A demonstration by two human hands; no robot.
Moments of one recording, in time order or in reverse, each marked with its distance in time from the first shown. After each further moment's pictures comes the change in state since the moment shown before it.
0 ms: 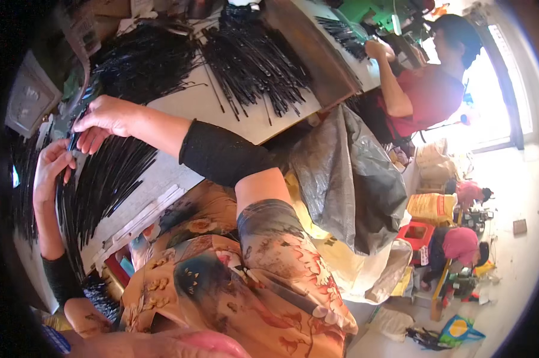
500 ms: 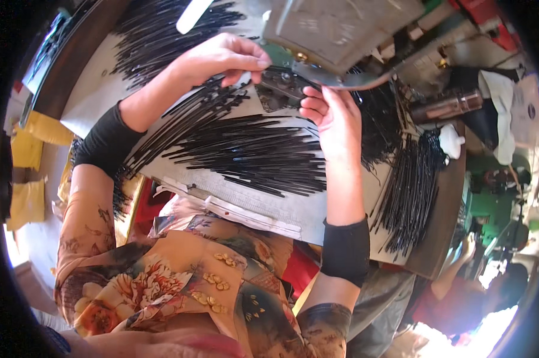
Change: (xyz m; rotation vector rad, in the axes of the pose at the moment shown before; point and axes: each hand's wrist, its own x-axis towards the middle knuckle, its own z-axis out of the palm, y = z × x) left_hand -0.018 0.023 0.003 -0.084 0.255 0.101; right_hand -0.008 -0.011 -0.005 0.001 0.255 -0.152
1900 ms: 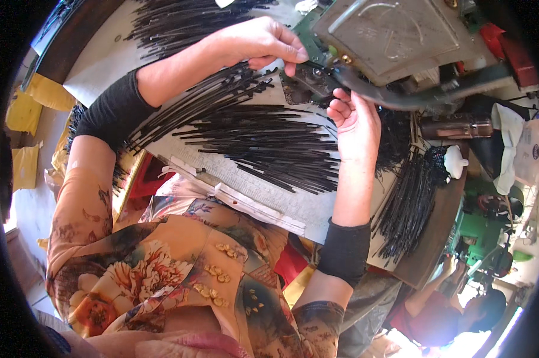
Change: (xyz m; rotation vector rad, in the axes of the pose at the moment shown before) left_hand 0.007 -0.004 0.003 -0.026 0.044 -0.046; right_hand 0.010 0.006 -0.008 -0.019 0.085 0.026
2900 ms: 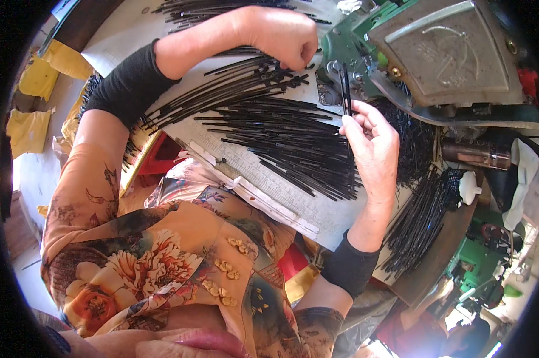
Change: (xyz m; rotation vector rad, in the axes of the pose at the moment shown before) left_hand -0.001 -0.001 -0.021 0.870 -0.198 0.108; right_hand -0.037 -0.017 0.041 -0.983 -0.232 -0.077
